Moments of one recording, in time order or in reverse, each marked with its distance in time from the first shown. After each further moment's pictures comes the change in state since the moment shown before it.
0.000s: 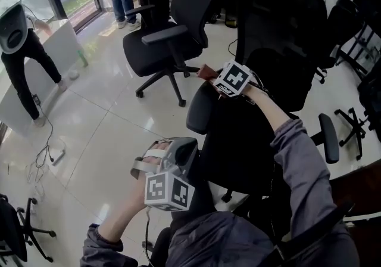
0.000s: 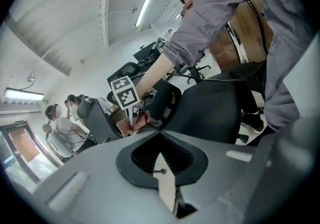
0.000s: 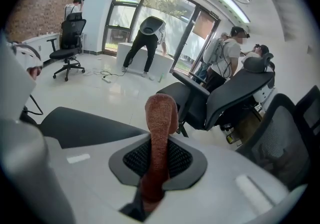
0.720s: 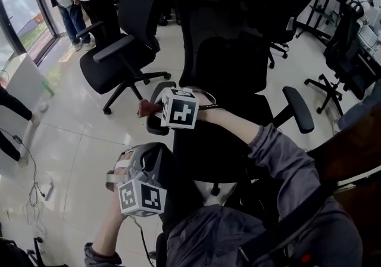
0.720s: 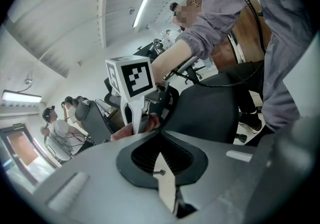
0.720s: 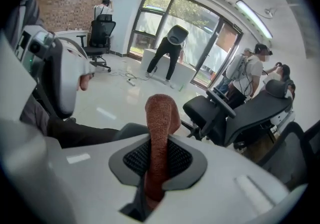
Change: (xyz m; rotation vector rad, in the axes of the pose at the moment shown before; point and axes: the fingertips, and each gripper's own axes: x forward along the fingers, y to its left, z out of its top) left arm 0.003 -0.009 0.004 0.011 0.003 -0.016; right arm -0.062 0.140 0.027 -0.186 -0.087 0.192
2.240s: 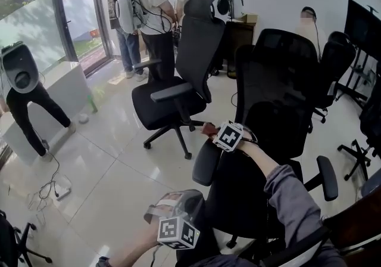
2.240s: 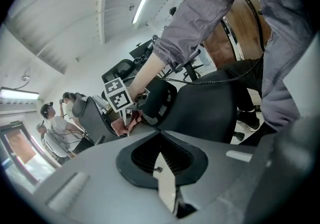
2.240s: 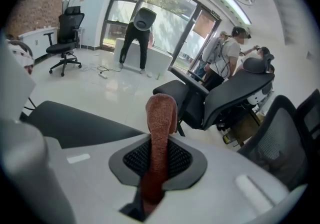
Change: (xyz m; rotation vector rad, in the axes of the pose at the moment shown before) left arm 0.014 -0.014 -0.010 -0.014 0.029 -0.037; right arm 0.061 -0.131 -0.068 0.213 0.098 -0.106
